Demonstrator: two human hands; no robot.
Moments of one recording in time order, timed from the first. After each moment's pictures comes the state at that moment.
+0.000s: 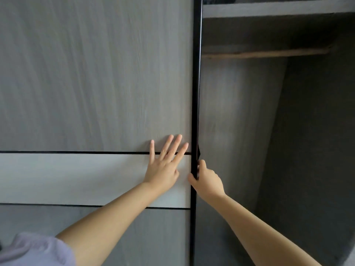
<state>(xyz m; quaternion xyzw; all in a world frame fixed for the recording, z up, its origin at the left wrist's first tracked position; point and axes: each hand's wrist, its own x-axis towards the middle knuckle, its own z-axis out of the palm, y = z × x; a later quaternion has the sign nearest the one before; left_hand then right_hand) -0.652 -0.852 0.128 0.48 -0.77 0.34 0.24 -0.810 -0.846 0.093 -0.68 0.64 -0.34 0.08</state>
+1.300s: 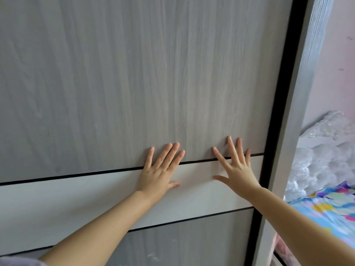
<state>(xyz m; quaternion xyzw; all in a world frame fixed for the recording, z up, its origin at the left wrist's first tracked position) -0.876 -0.871 0.128 0.36 -0.80 0.39 0.28 -1.136 -0.799 0.131 -0.68 0.64 -0.19 -0.31</state>
